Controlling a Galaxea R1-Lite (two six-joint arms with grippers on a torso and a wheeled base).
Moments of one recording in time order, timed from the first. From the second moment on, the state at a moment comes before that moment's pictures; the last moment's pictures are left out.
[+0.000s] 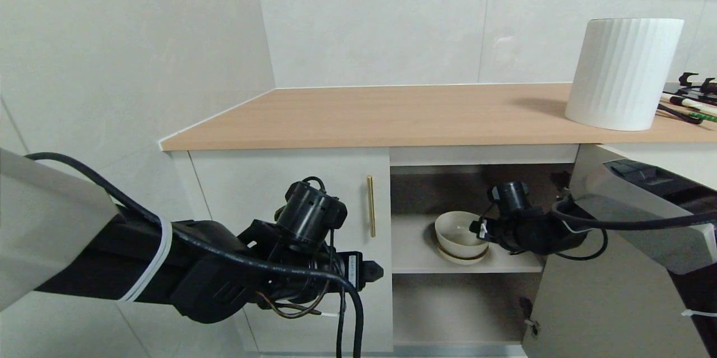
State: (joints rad) left arm -0.64 1.93 -0.93 -0.15 0.05 -0.55; right arm 0.26 2.48 -1.34 -0.39 -0.24 0.44
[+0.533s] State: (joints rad) left arm -0.60 1.79 -0.90 -0.14 0.05 -0.53; right arm 0.29 2.26 -1.20 -0.25 -0.14 0.45
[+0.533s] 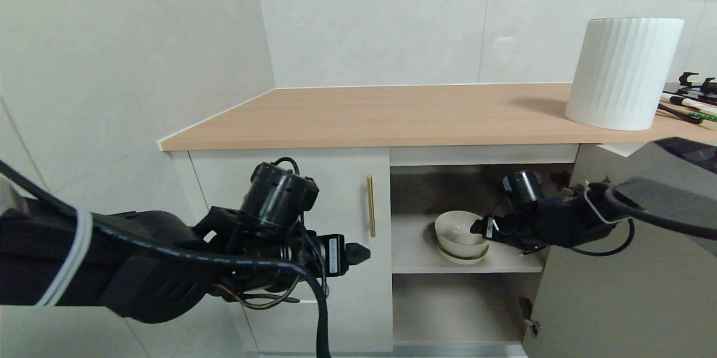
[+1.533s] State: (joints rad) left arm -0.54 1.30 -0.73 0.06 0.07 -0.46; right arm 0.51 1.40 -0.78 0.24 -0.02 0.38
